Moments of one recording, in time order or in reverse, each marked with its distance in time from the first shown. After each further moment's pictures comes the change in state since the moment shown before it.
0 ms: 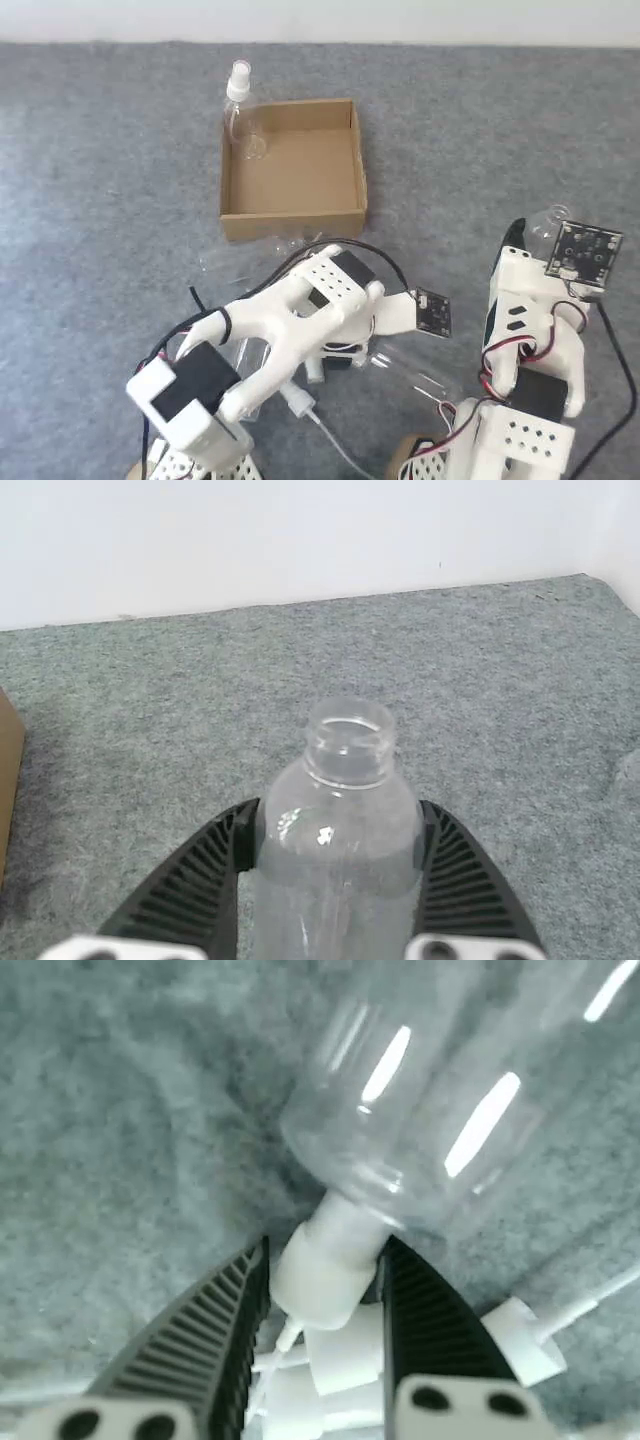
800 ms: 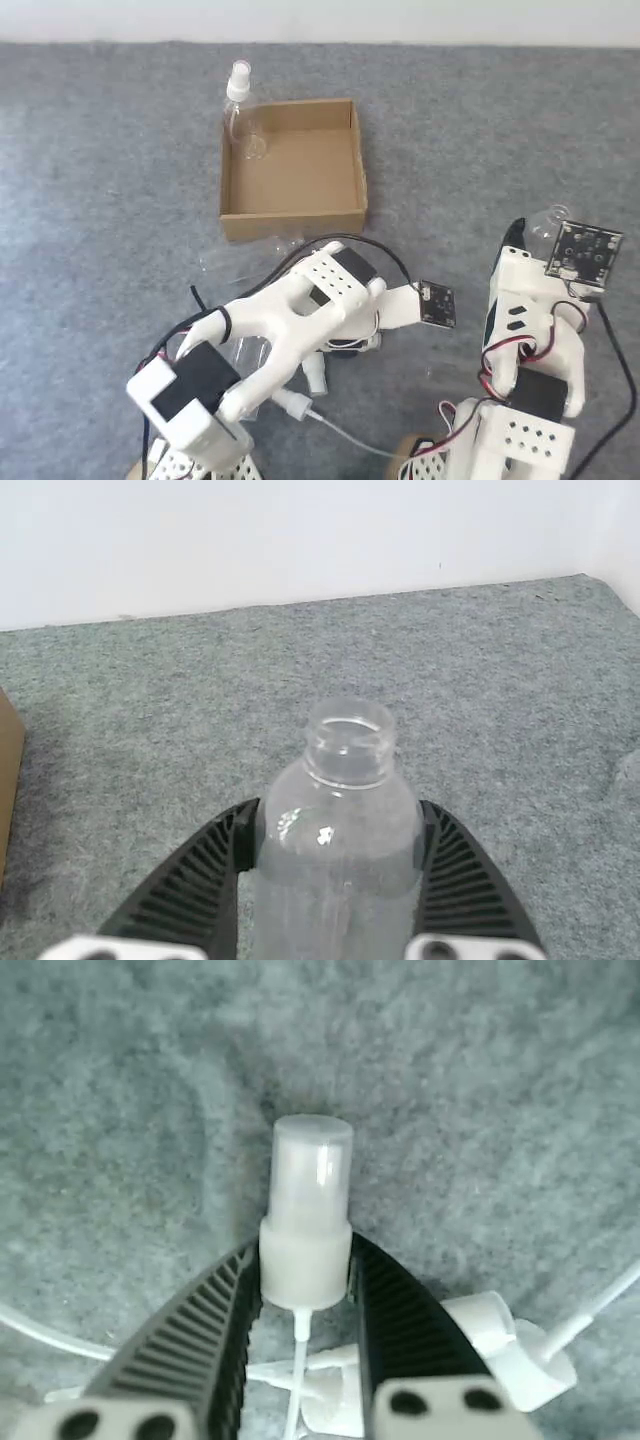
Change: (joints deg) left arm 0.0 0.0 -1.6 -0.3 3.1; right arm 0.0 0.0 0.0 0.0 0.0
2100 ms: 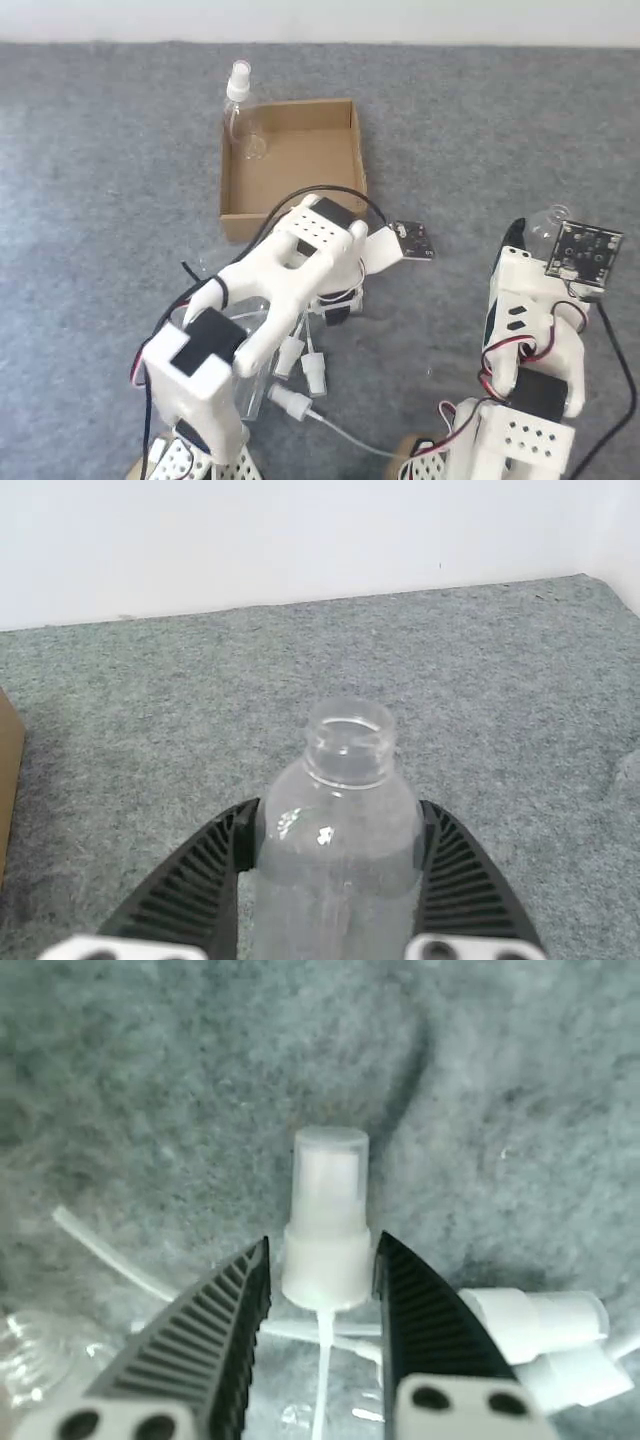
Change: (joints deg) left arm -10.9 9.8 -15.2 6.9 3.7; right arm 0.0 0.0 0.0 0.0 0.0
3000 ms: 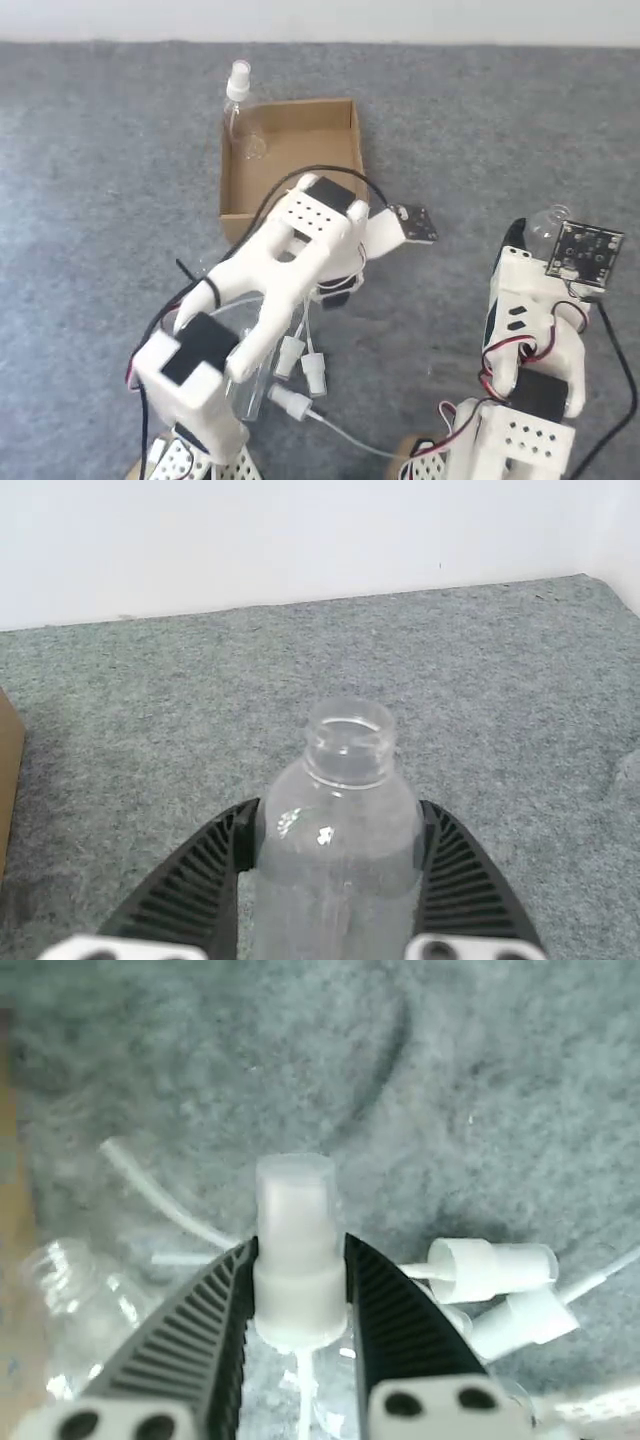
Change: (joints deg) left arm -0.5 -2.5 -7.9 11.0 1.5; right arm 0.0 0.0 0.0 0.0 0.0
